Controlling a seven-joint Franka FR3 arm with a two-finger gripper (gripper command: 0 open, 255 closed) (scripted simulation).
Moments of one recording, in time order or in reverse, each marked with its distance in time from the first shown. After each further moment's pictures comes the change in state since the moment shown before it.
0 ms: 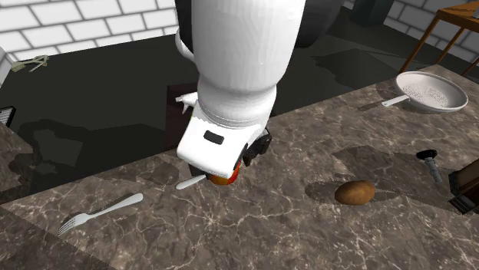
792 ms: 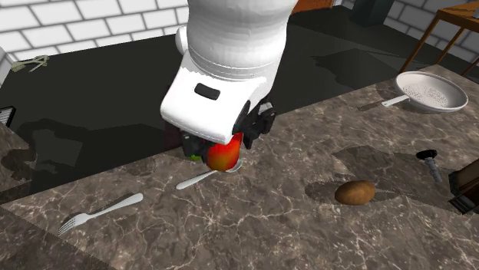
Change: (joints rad) arm 0.001 -0.017 0.001 0.133 0.002 -0.149 -0.009
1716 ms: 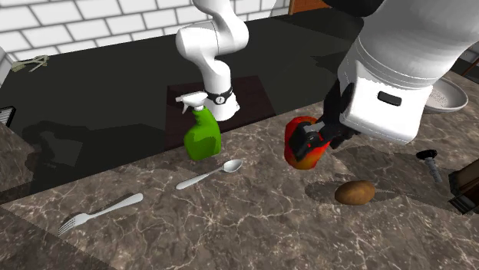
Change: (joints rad) arm 0.148 0.126 0.146 0.109 0.042 0.002 0.286
